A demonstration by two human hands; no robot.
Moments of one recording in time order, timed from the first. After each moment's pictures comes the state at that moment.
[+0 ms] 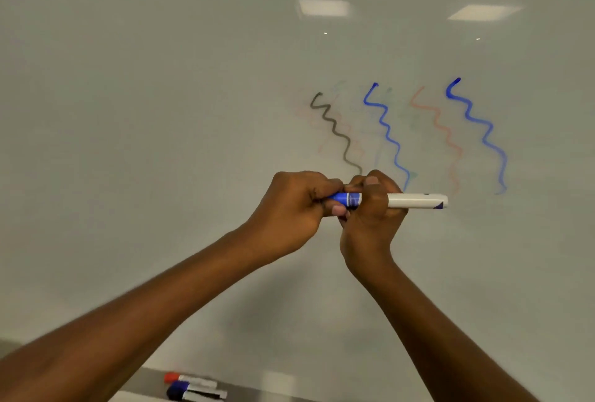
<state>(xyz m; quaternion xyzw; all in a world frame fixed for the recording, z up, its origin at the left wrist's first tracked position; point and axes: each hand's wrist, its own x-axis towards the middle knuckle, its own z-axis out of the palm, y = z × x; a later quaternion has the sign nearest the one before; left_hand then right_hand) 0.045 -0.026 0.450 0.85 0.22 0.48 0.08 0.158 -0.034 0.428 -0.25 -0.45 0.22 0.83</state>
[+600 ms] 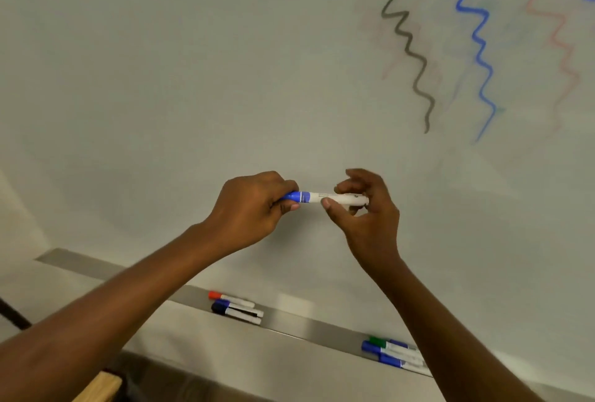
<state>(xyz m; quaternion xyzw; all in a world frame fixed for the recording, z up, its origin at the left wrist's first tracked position) -0.067 0.014 0.337 0.86 0.35 0.36 -0.09 0.135 -0.009 0.309 -0.40 -0.63 0.10 0.65</state>
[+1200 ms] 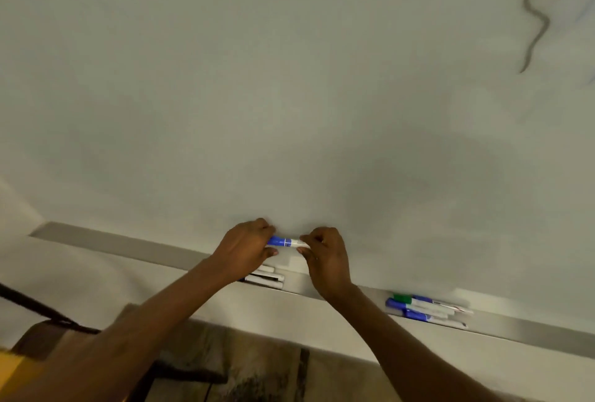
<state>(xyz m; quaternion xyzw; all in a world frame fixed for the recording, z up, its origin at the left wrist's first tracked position) -0.137 0.079 0.131 0.89 0.45 0.12 0.01 0.062 0.039 0.089 -0.58 -0.70 0.03 0.41</state>
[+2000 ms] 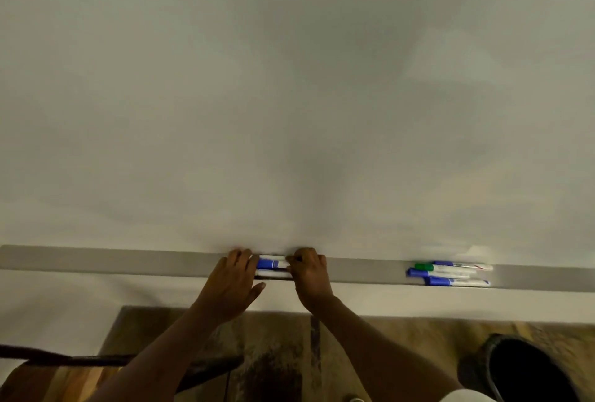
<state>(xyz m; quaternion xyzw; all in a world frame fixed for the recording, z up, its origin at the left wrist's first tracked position) -0.209 0.091 -0.008 0.88 0.46 -0.09 0.04 -0.008 0.056 -0.053 -0.69 -0.69 0.10 0.21</state>
